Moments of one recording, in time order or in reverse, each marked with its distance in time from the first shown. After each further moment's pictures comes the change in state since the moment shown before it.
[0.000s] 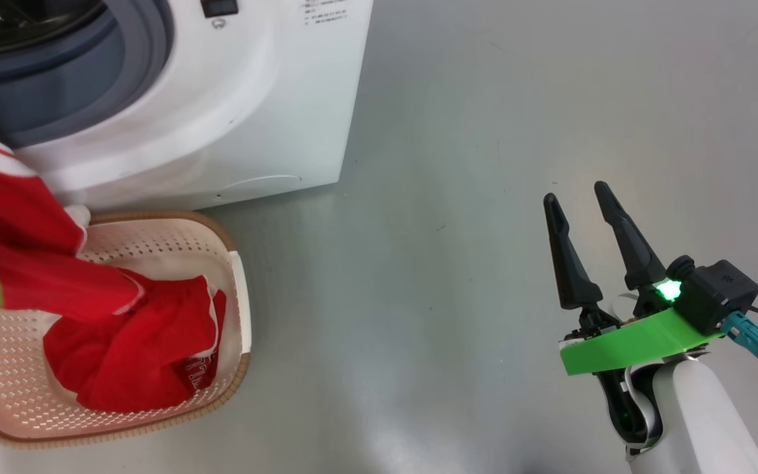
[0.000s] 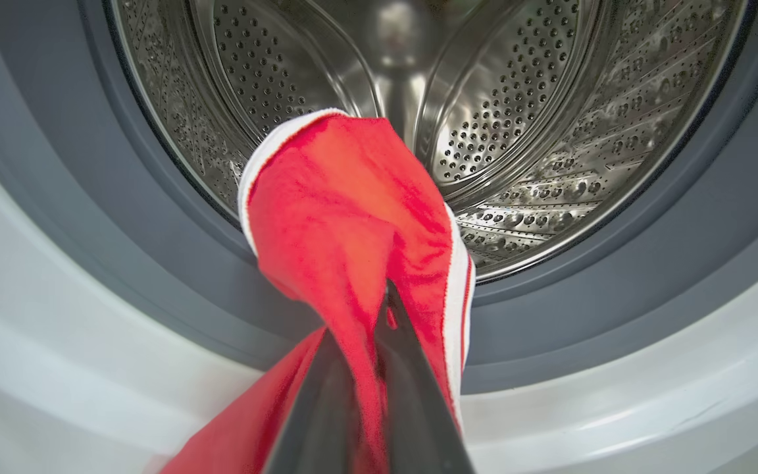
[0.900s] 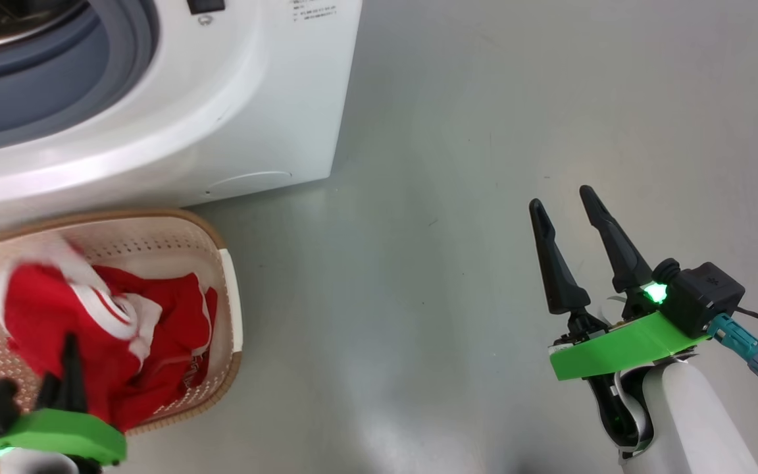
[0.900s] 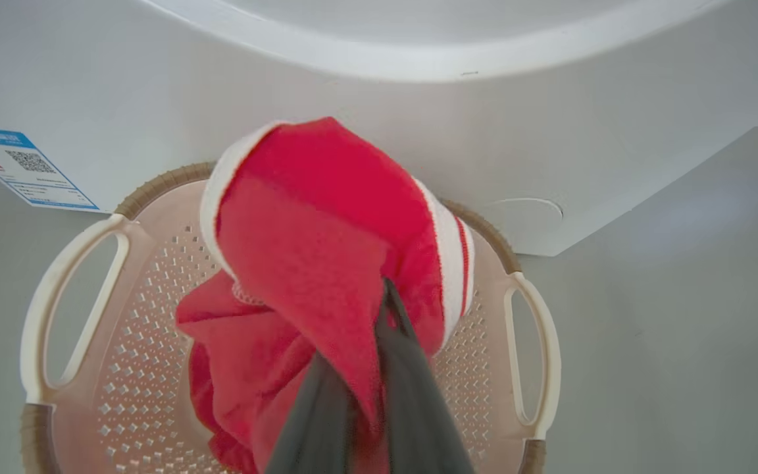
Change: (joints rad) left arm 0.332 -0.182 0.010 0.056 0.117 0.000 0.000; right arm 0.001 0.000 0.031 0.002 -0.004 0.000 0.000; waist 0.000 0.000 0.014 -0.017
